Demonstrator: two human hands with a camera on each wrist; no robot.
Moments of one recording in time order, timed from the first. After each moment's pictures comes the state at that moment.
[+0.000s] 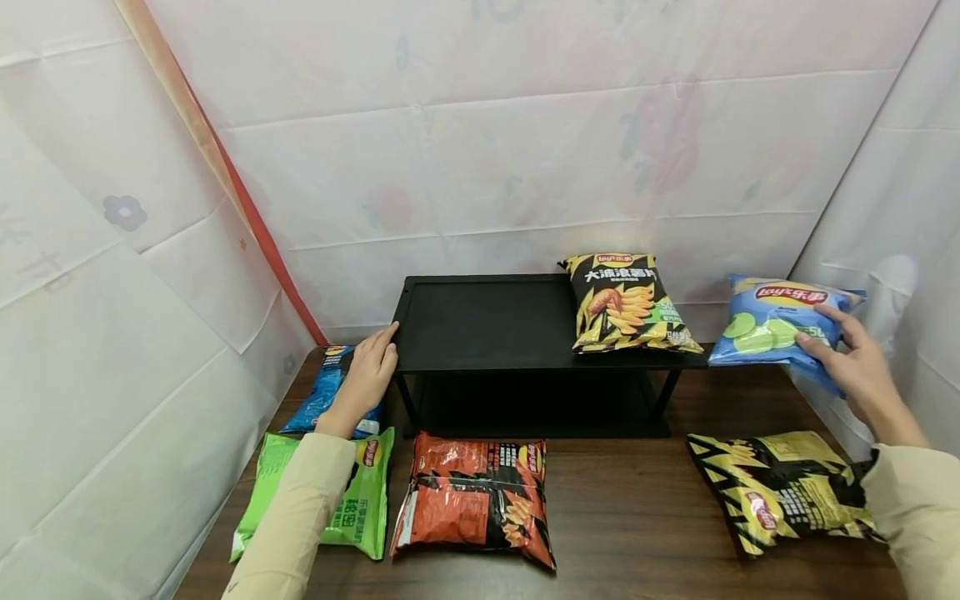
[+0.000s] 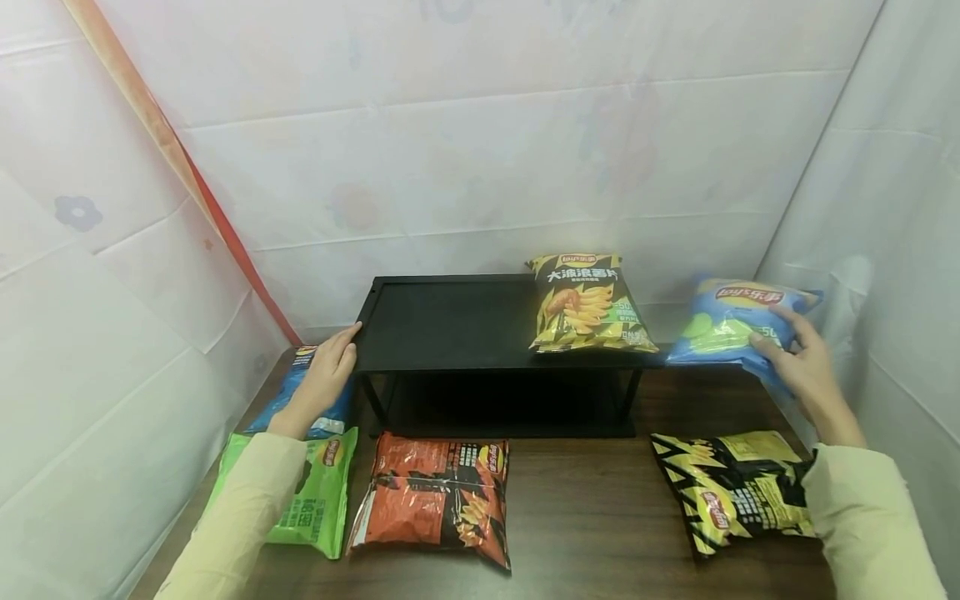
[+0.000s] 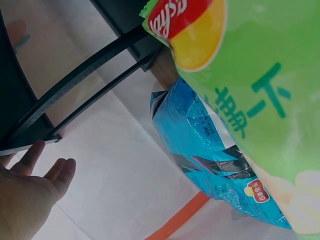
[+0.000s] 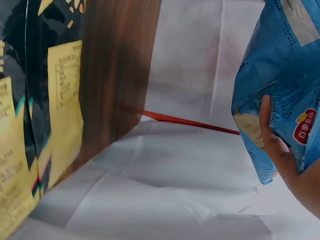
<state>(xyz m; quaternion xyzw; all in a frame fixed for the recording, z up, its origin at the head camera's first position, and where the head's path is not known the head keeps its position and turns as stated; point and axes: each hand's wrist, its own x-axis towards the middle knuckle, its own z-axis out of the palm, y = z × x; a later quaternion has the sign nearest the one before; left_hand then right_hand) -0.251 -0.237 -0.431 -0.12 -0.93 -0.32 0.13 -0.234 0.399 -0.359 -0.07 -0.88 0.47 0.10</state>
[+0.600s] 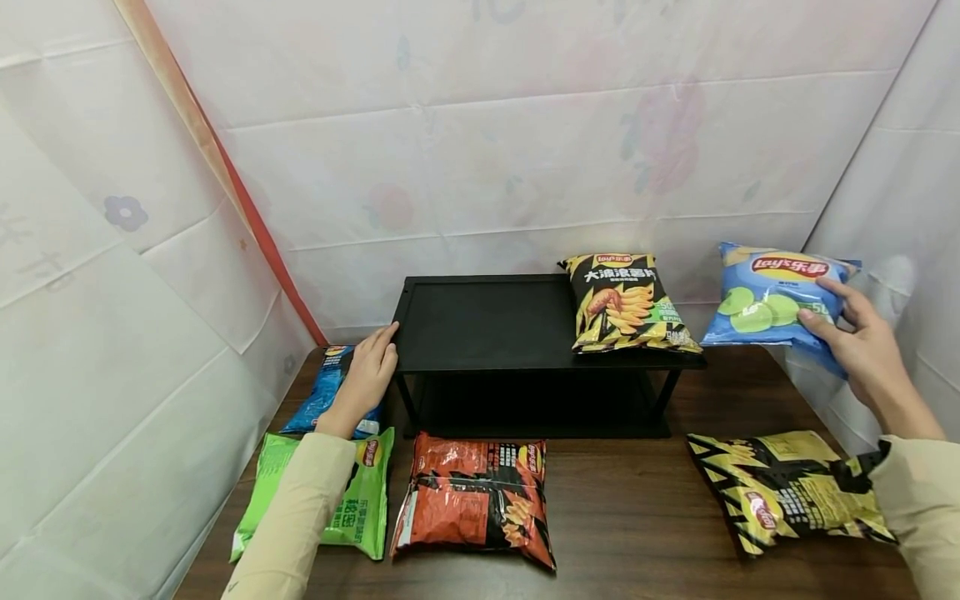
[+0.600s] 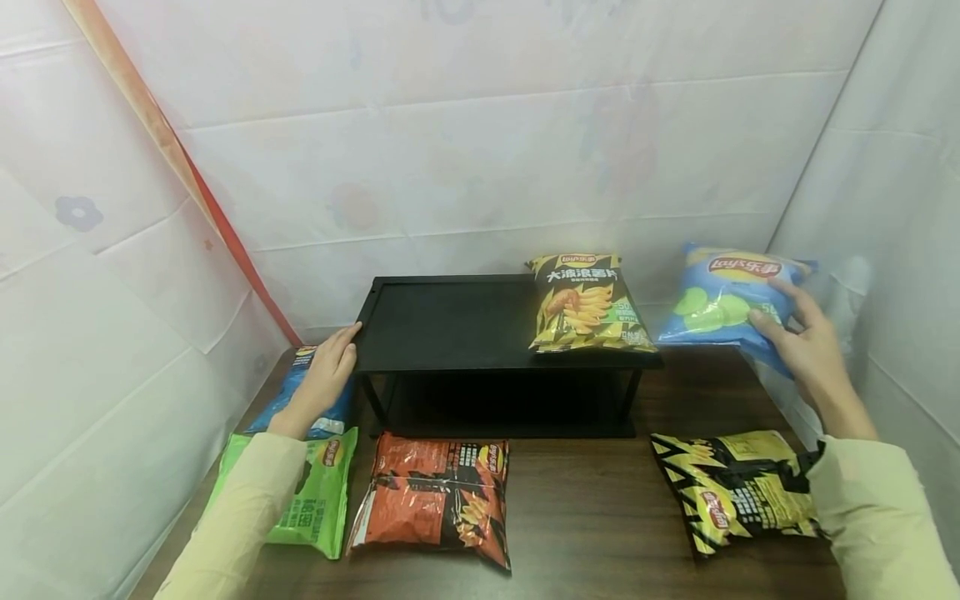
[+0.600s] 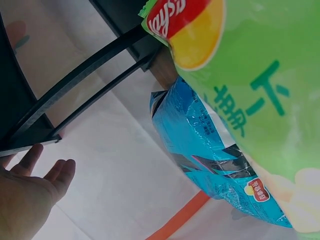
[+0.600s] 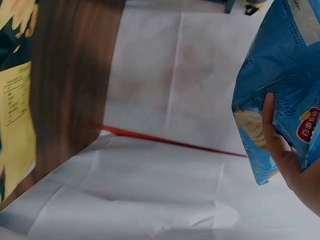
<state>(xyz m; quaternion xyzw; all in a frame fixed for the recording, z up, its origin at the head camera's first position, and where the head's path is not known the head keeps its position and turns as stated) -0.251 -0.237 -0.431 -0.11 -0.93 -0.32 0.13 -0.232 0.383 -0.326 -0.04 -0.85 0.52 0.12</state>
